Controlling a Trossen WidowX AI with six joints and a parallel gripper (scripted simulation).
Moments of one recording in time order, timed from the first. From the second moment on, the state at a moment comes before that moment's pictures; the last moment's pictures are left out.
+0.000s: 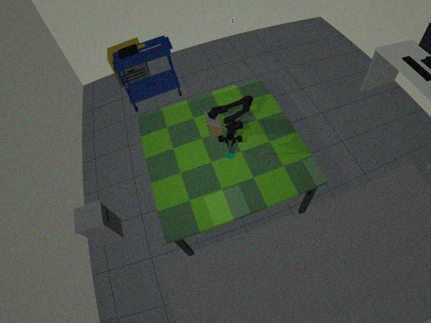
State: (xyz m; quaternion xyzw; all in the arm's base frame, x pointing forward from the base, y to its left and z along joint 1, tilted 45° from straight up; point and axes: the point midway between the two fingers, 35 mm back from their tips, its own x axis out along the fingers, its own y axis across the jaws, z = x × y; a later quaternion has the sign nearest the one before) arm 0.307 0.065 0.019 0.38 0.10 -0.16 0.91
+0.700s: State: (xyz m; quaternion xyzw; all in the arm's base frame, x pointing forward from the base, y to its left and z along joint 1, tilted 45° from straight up) arm 0.304 0.099 -0.017 0.38 0.10 -0.15 0.91
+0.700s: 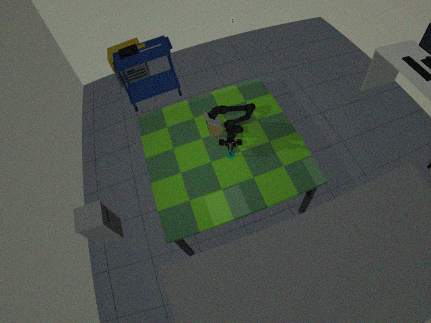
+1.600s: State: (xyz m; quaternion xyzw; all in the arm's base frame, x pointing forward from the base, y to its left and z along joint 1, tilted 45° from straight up) arm 0.307 0.099 -0.016 0.38 0.10 -0.15 0.91
